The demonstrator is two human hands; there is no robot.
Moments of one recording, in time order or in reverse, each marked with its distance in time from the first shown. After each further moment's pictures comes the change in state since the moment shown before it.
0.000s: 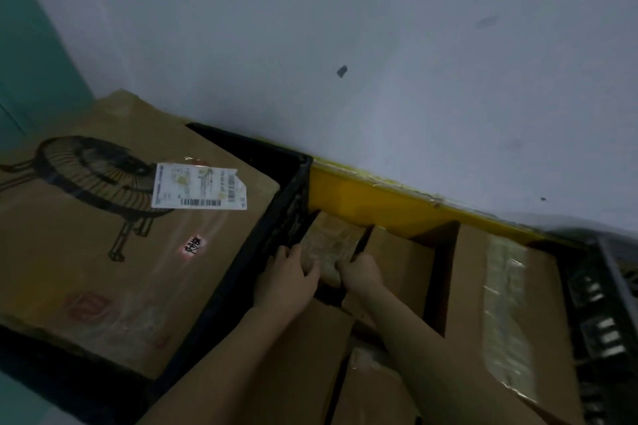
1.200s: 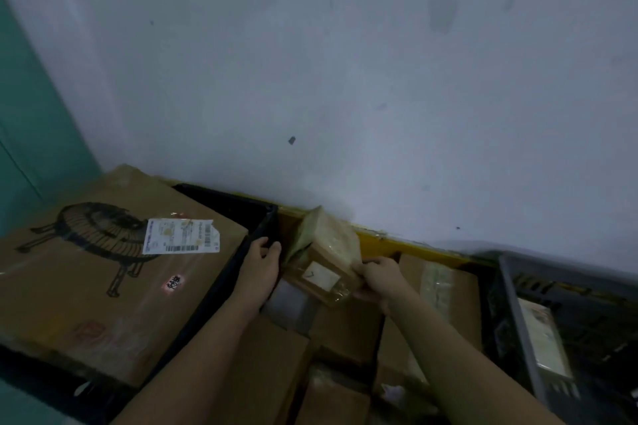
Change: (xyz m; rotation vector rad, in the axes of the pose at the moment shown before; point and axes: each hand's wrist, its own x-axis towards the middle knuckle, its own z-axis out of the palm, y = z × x) left_hand -0.038 0.077 -0.072 -0.801 0.141 -0.087; right_hand -0.071 -0.008 -0.147 0.485 -0.052 -0.095
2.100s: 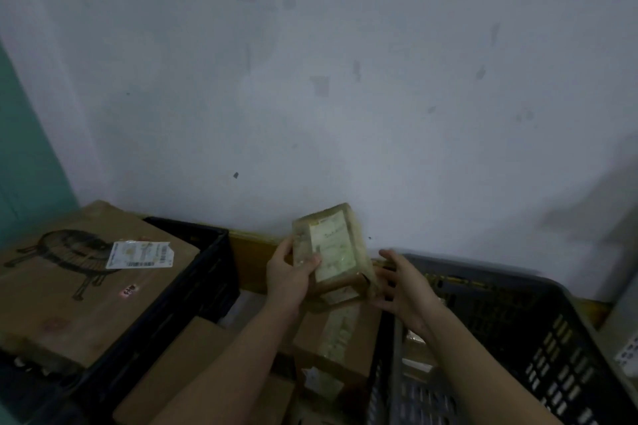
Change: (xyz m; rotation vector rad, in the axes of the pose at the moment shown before) left_hand -0.157 0.074 0.155 -0.381 -0.005 0.258; right_hand -0.127 0.001 -0.201 0.449 -0.140 -0.166
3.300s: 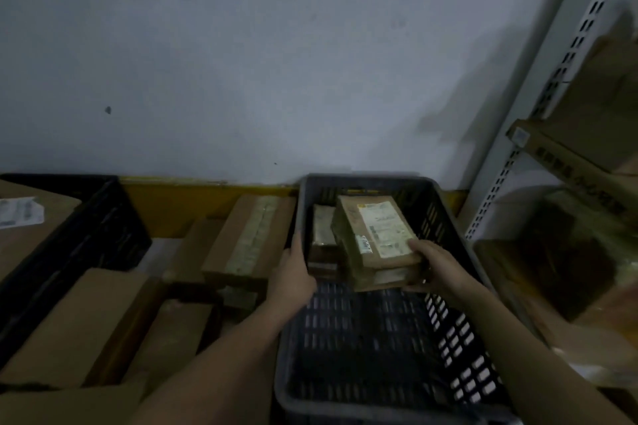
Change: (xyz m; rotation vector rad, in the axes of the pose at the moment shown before) left_hand -0.111 -0.122 0.099 0.868 -0.563 0.097; right_hand -0.104 0.036 -0.234 -0.280 0.363 0.096
